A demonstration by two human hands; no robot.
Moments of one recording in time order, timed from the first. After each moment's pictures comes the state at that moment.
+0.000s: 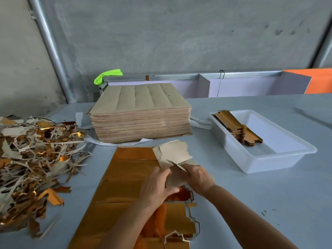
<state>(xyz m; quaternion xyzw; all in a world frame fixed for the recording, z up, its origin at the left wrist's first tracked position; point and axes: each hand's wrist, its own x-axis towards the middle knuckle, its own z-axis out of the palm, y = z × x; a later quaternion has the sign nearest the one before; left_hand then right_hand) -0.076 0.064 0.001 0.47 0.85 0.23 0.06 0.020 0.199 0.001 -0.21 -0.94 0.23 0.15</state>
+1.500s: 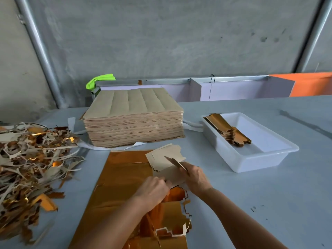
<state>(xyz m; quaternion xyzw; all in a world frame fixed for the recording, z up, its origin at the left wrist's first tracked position) -0.075 0.066 0.009 0.66 0.74 -0.09 -0.07 0.031 0.197 0.003 -0.27 -0.90 0.27 0.20</state>
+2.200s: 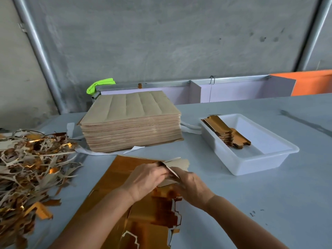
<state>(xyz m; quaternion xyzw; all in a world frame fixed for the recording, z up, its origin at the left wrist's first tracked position) -0.092 0.065 0.058 0.69 0.69 0.20 -0.09 0.048 0.178 0.027 -0.13 -0.93 0.26 0.20</state>
